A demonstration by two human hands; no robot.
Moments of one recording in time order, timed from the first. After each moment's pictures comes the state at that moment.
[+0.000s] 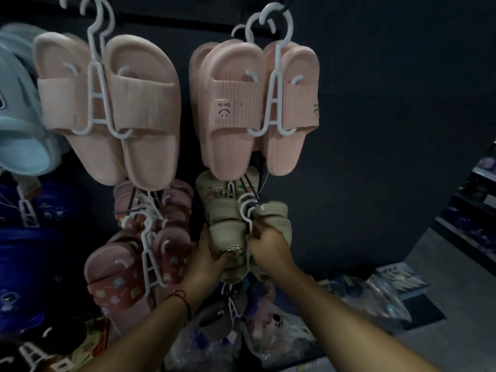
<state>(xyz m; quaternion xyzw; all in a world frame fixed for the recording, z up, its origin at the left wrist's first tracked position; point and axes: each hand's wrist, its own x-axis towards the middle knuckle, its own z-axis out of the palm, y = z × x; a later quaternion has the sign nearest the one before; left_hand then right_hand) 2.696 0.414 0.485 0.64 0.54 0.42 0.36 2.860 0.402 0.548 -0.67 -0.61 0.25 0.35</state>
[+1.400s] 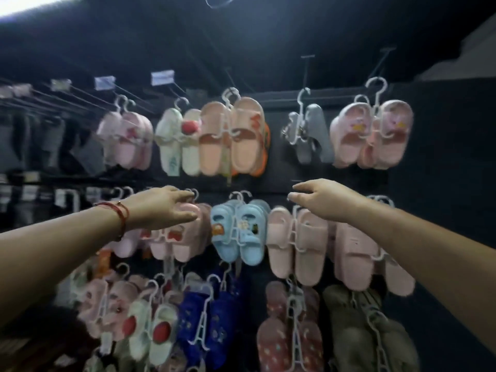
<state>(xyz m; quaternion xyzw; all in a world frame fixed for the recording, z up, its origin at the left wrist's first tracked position) 2.364 0.102 0.917 0.64 0.74 0.11 -0.17 2.702 0.175 0.937 -0.46 -0.84 0.02 0.29</state>
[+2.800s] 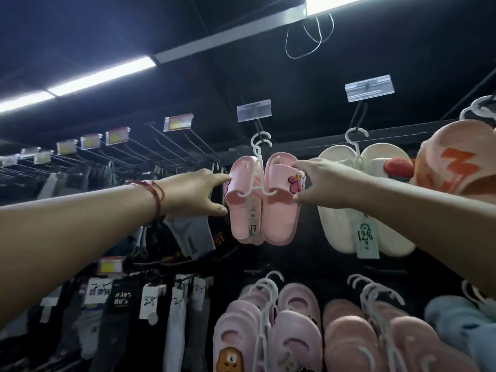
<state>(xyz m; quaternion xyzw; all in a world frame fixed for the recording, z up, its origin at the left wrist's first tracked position) 1.823 0.232 1.091 0.65 0.67 0.15 -0.33 2.091 0.306 1.087 -0.39 -0.83 -0.18 0.35</state>
